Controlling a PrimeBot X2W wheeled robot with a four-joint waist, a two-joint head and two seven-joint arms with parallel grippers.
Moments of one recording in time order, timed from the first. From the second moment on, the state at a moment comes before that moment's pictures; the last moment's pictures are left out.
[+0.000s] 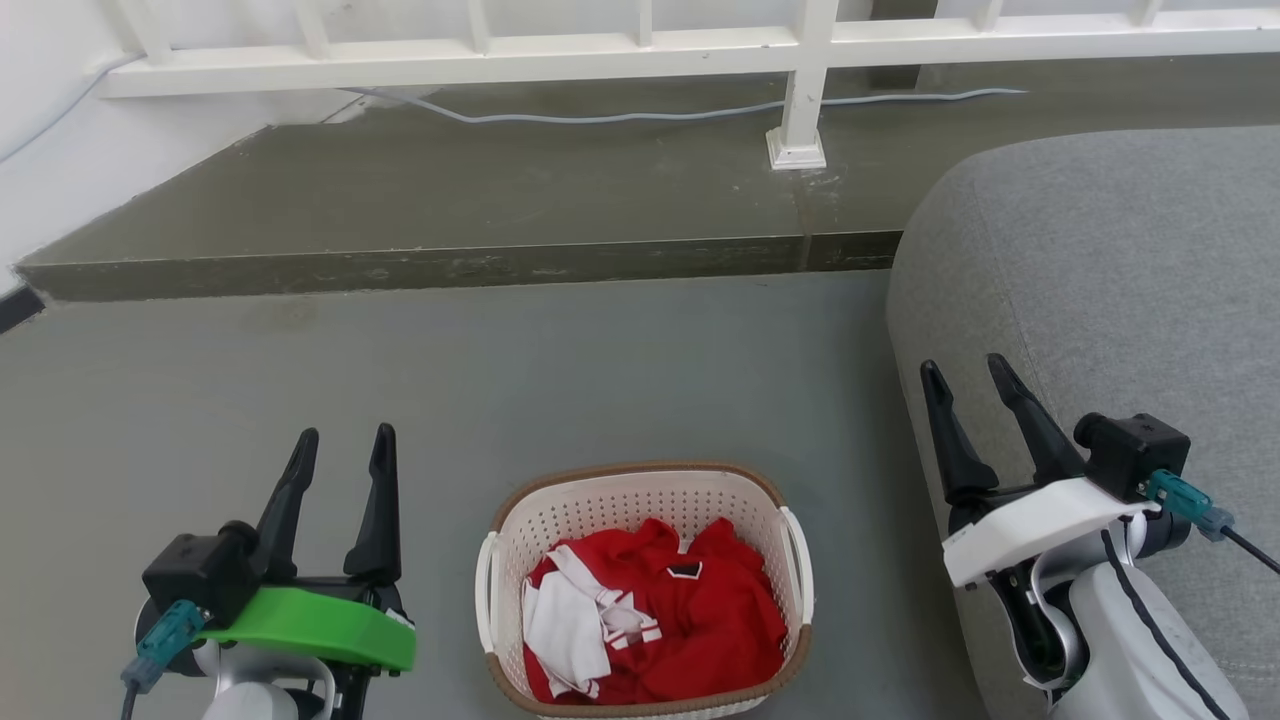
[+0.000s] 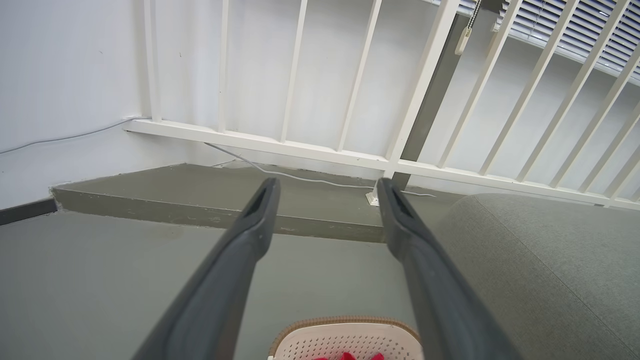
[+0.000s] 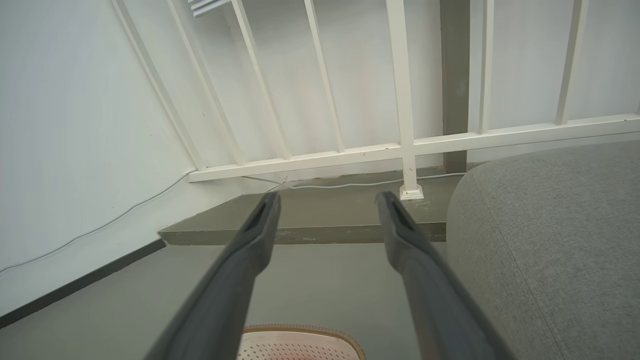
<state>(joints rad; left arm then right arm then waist) -0.03 0.05 -0.14 0.12 -0.41 -0.12 -0.25 -0.12 -0.10 0.20 0.29 0.33 0.10 -0.25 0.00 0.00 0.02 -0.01</state>
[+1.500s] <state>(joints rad) -0.26 0.04 -0.23 0.29 -0.44 -0.12 -0.25 -0.32 -0.11 0.18 0.49 0.32 0.12 -0.25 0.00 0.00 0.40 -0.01</state>
